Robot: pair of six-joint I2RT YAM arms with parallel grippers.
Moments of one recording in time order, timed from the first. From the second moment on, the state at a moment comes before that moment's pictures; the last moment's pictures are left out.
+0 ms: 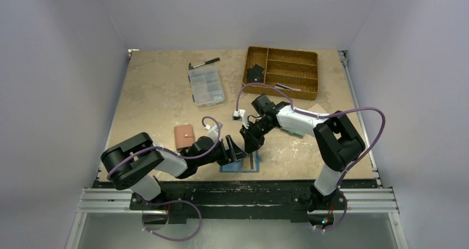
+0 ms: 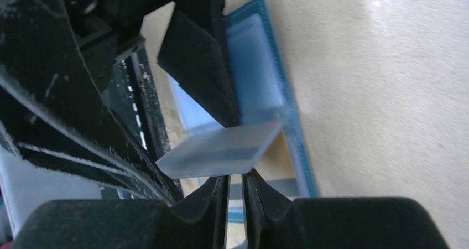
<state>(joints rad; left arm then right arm) -0.91 1.56 0.28 0.86 0.14 -1.16 0.61 1.73 1.04 -0.59 -0.74 -0.36</state>
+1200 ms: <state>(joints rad) -0.91 1.37 0.26 0.56 0.04 -1.06 0.62 1.74 1.07 -0.65 -0.86 -0.43</state>
